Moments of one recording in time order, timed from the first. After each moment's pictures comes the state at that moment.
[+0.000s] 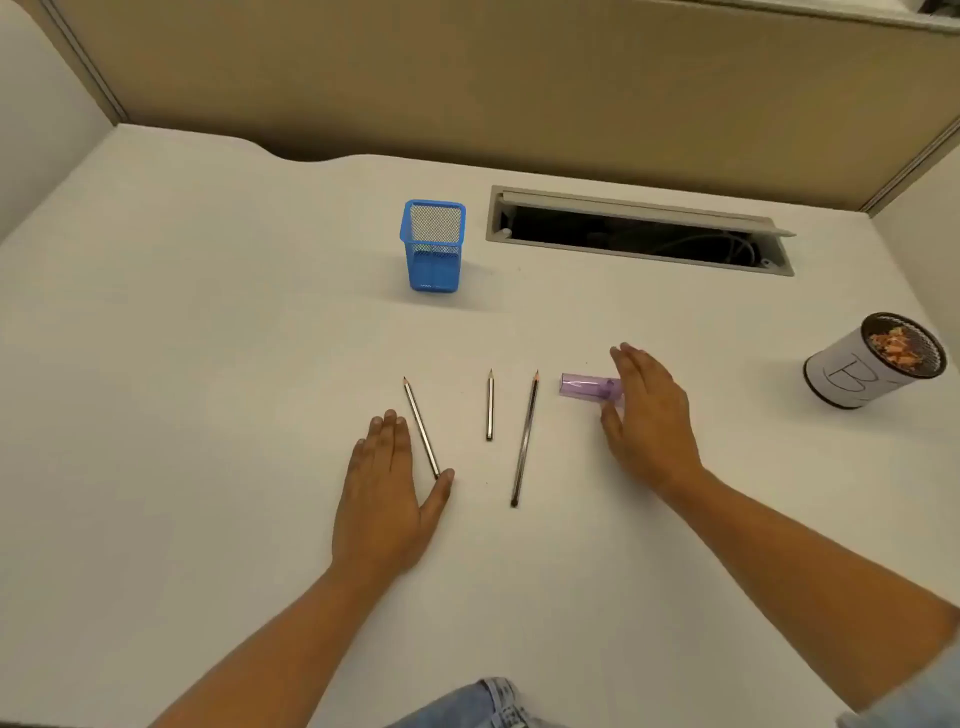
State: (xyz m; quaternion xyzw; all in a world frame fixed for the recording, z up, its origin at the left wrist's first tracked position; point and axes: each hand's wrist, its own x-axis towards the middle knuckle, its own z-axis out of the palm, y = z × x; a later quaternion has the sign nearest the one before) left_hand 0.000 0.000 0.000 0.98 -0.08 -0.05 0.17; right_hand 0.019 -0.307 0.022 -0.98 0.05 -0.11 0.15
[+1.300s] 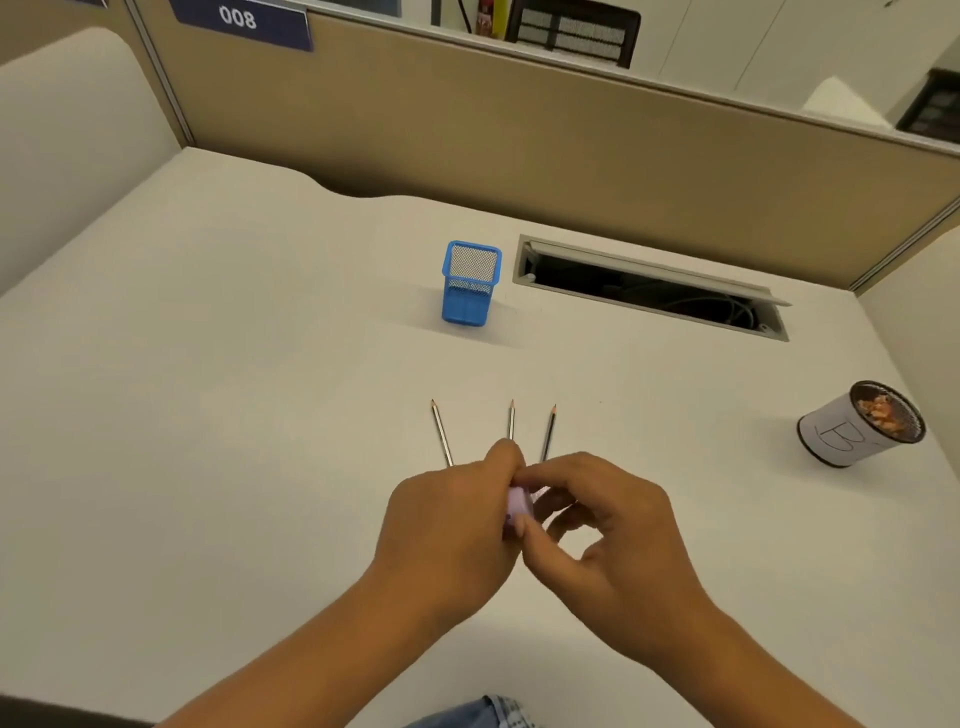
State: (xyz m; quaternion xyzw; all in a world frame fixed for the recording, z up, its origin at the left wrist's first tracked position) left_hand -0.039 -0.015 0.167 0.93 -0.19 -0.05 0.30; right_hand -0.074 -0.160 0.181 -0.89 -0.10 -0.09 0.43
